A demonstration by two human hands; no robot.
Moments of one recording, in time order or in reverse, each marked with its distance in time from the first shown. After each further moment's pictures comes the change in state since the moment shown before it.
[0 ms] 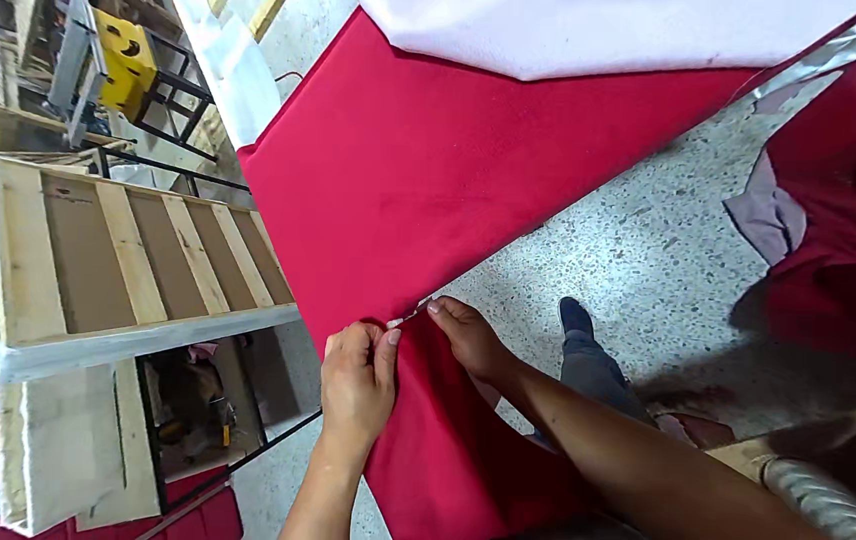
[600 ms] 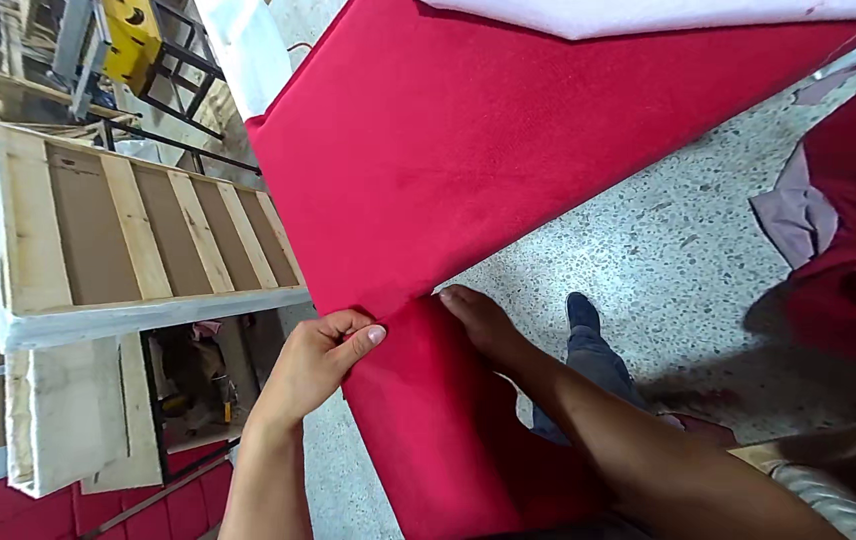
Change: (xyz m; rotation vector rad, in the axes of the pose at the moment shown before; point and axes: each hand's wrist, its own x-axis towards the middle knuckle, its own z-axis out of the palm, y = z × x) left_hand 0.023 -0.045 -0.056 -0.423 -0.484 -0.230; right_hand 0.004 0.001 -0.002 0.054 -0.056 0.062
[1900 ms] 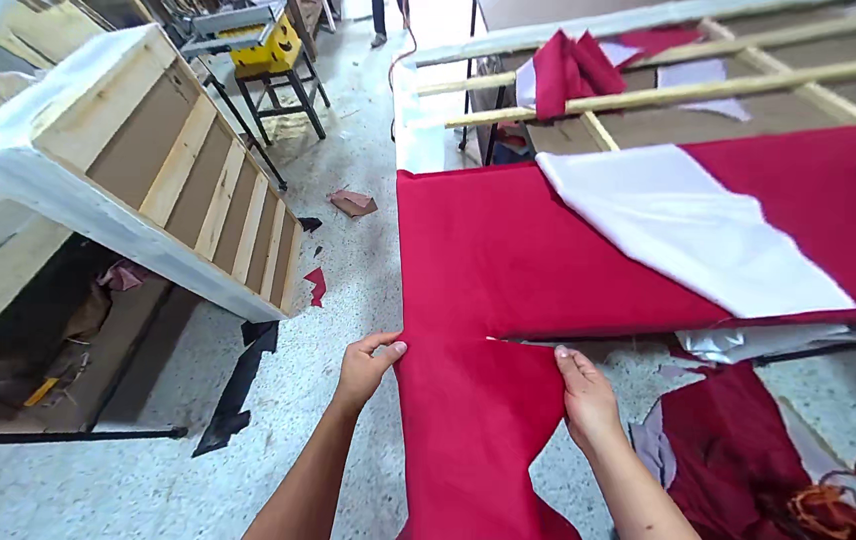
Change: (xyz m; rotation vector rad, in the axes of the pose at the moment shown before) left_hand -0.013 -0.146 0.066 -0.753 0.590 0.213; right_hand -0.053 -0.082 -0.014 -0.417 0.461 -0.311
